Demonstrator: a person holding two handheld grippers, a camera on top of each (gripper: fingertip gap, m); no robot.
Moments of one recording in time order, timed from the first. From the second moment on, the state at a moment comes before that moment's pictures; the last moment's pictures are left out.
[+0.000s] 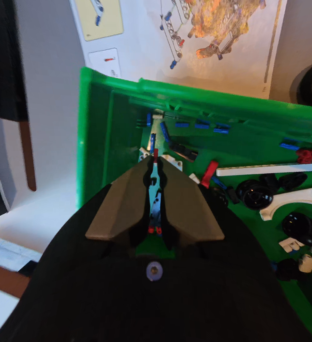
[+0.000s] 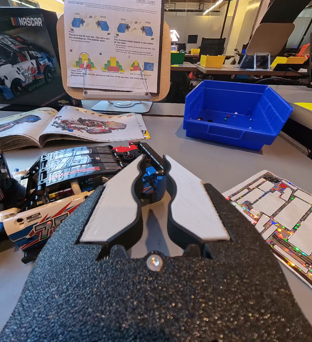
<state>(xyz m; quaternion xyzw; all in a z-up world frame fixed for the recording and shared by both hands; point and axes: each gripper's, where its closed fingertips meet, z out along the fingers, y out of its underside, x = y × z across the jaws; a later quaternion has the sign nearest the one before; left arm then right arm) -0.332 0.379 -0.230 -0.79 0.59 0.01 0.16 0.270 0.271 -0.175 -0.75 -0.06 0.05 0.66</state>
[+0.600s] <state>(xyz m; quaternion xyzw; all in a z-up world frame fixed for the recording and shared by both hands) -0.123 0.192 -0.170 -0.79 0.49 -0.09 0.35 0.272 0.265 -0.166 -0.73 -0.05 0.08 0.68</state>
